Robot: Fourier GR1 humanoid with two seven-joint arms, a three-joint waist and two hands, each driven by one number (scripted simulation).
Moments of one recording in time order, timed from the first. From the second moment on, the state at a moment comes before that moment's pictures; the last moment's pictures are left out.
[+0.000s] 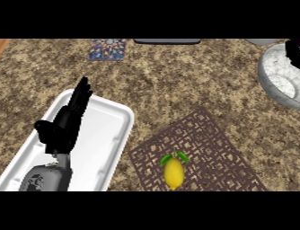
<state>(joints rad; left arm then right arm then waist) -0.15 0.05 -0.07 -1.55 -0.06 0.08 0.10 -0.68 -0.51 -0.17 -1.57 0.57 0.16 0.41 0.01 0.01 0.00</state>
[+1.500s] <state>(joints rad) -0.17 0.06 -0.05 -1.55 -0.05 0.04 0.10 -0.85 -0.67 -0.40 -0.36 0.58 0.03 -0.40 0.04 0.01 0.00</state>
